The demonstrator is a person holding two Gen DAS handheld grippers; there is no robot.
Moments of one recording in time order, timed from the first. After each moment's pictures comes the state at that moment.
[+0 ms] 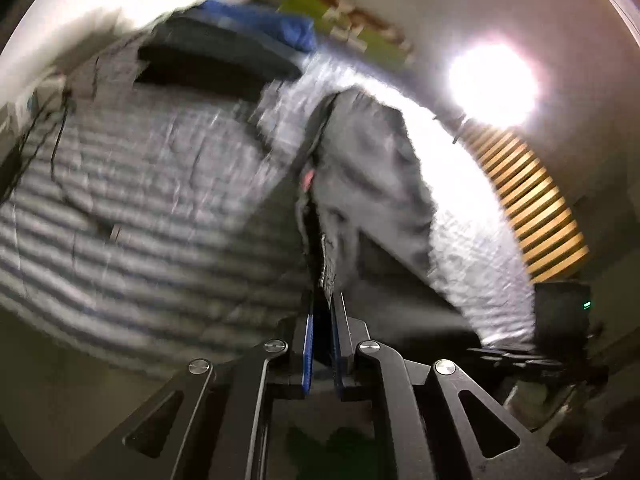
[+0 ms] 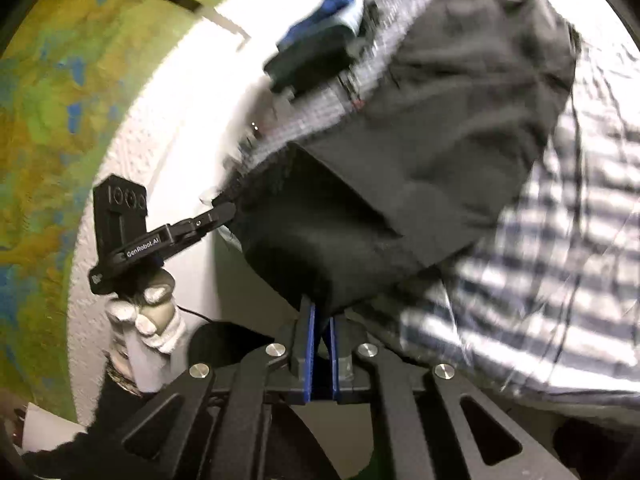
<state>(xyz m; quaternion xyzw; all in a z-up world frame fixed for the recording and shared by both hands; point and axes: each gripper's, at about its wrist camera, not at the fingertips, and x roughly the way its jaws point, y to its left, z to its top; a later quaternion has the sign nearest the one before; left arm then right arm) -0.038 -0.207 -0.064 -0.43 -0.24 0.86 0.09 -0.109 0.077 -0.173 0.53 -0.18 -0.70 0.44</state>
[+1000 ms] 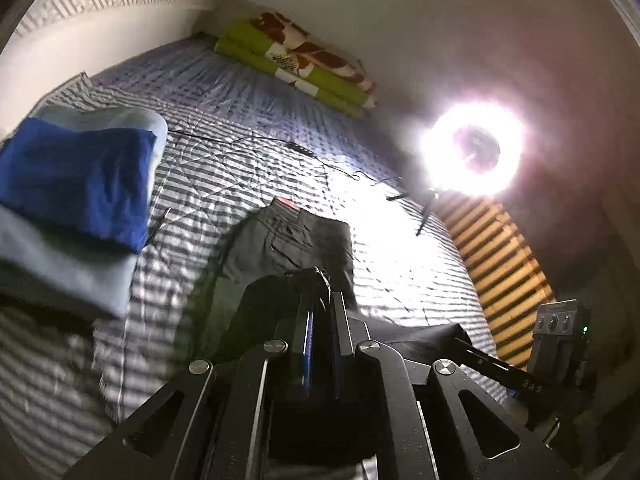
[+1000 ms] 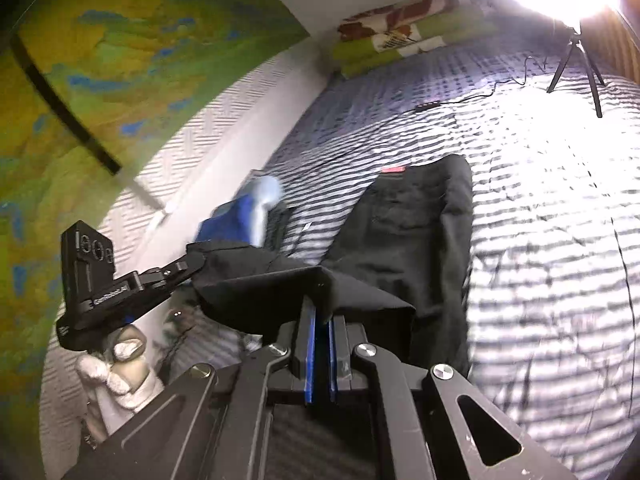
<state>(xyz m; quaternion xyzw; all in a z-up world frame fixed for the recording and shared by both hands) -0.410 -0.140 0.020 -0.39 -0.25 0.88 0.13 -0.403 0.134 -0.064 0.43 -0.19 -0.83 0.29</state>
